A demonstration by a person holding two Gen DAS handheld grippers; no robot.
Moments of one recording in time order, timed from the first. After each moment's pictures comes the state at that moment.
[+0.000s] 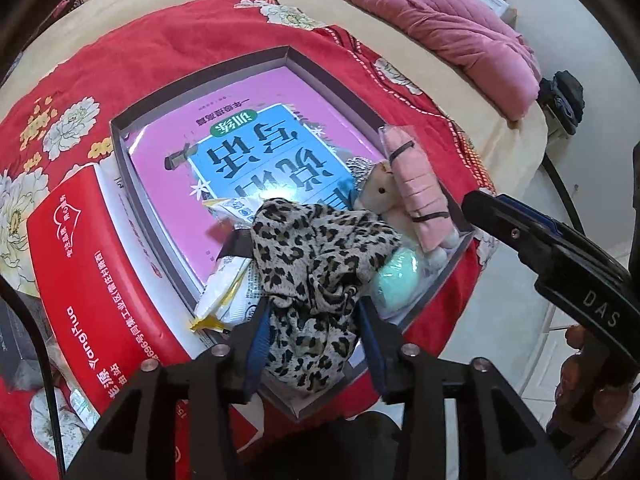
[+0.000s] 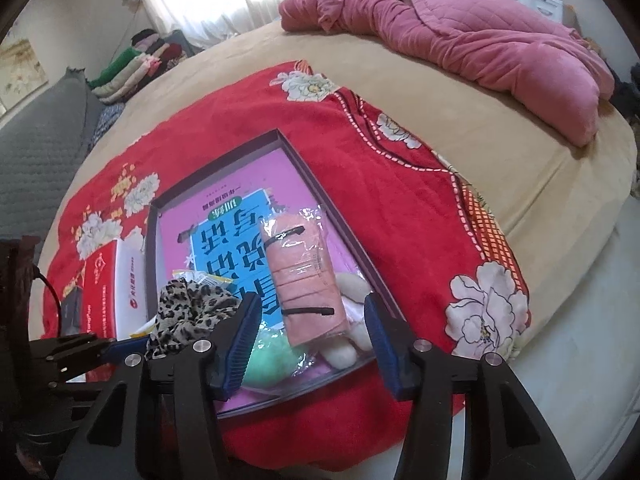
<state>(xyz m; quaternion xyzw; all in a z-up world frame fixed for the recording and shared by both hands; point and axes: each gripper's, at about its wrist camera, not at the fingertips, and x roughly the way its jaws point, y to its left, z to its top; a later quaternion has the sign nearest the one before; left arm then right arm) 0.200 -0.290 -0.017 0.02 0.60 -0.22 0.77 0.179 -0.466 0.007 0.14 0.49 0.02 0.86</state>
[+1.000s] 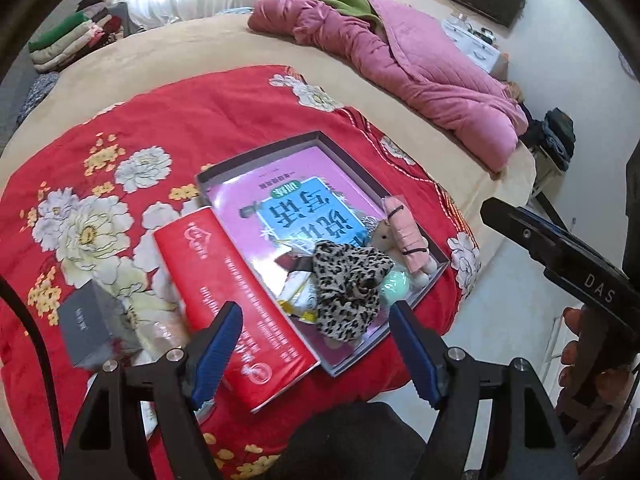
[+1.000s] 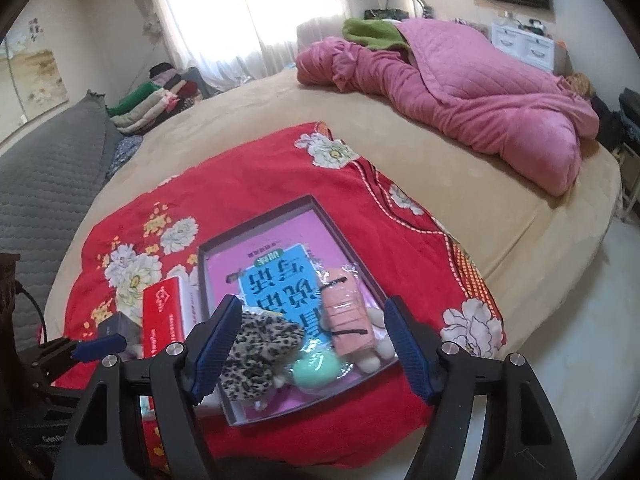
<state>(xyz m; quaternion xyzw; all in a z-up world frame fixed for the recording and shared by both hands) 0.156 -0.218 0.077 0.00 0.51 -0.20 0.84 0.141 -0.433 0.100 0.12 0.42 0.02 0.90</state>
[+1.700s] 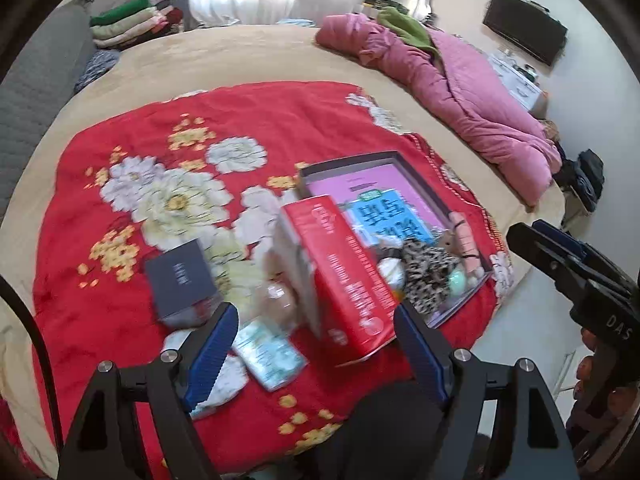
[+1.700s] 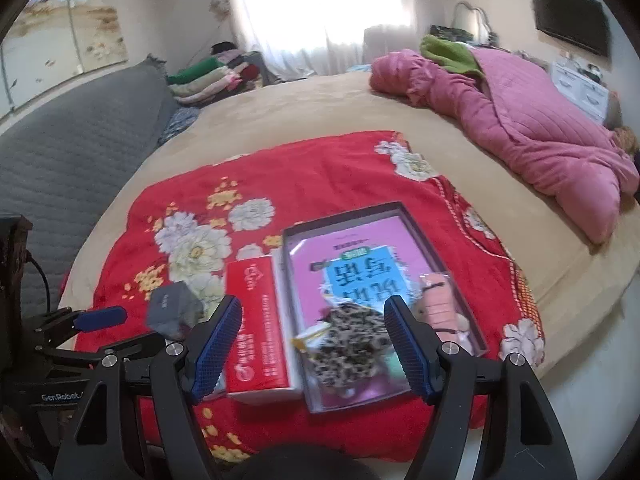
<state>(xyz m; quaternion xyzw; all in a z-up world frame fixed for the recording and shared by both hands) 0.123 -0.112 0.094 -0.04 0.50 -0.11 0.86 0.124 -0.325 0.127 0.05 0.41 0.11 0.90</state>
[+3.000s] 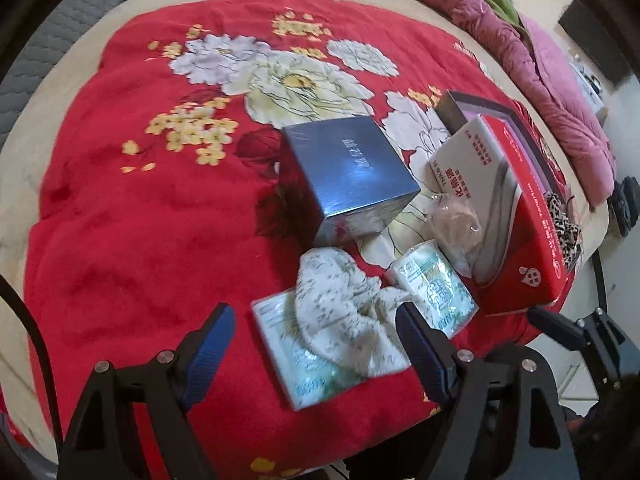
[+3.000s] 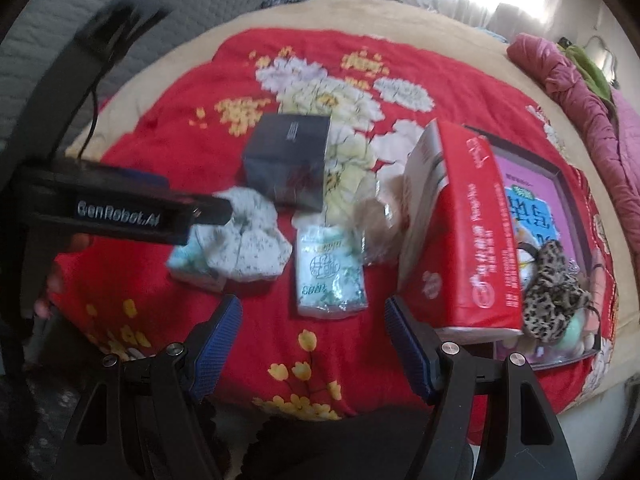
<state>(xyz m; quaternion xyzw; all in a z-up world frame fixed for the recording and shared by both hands) 0.132 0.016 -0.025 -0.08 0.59 -0.05 0.80 0.087 -0.128 -0.007 -0.14 0.52 0.24 0.81</state>
